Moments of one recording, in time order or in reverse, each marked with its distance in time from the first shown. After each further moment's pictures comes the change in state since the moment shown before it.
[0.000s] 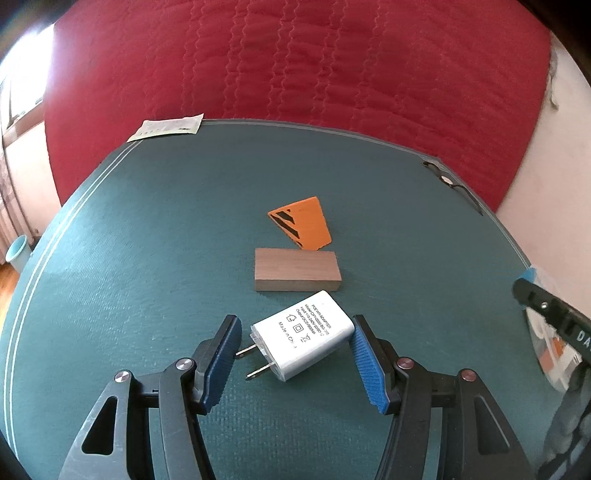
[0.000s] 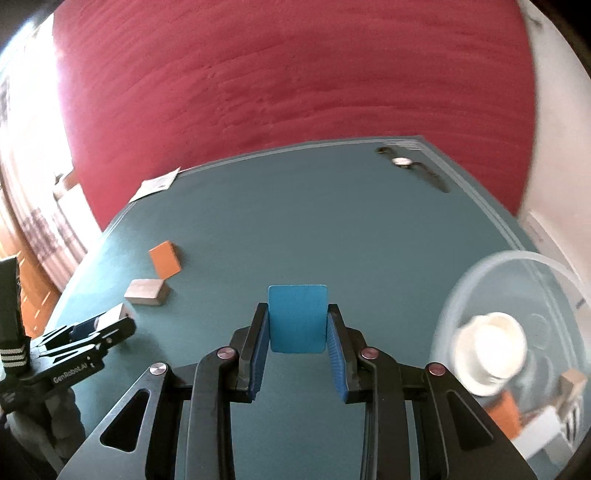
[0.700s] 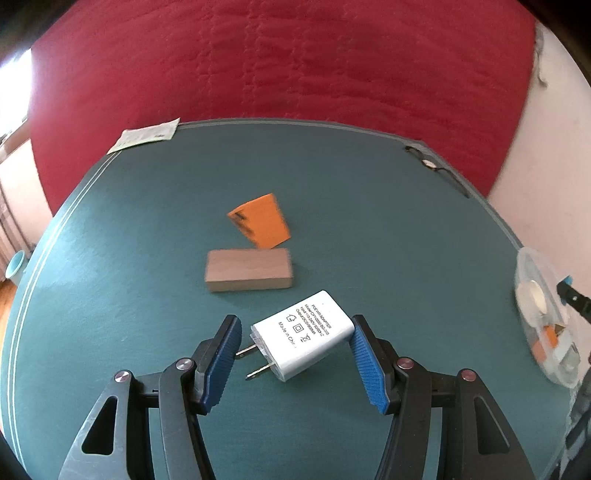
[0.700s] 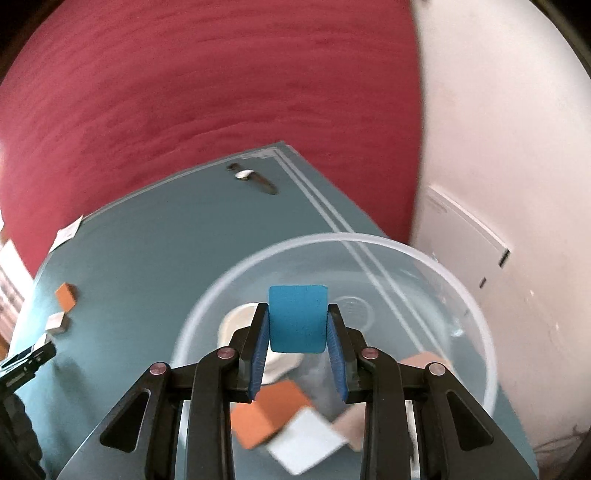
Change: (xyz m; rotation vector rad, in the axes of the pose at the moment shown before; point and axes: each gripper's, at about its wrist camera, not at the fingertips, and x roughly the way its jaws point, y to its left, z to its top) left arm -0.003 -0.038 0.004 0.068 0.029 -0.006; right arm -0.053 -0.138 -0.011 0.200 -0.041 -0.270
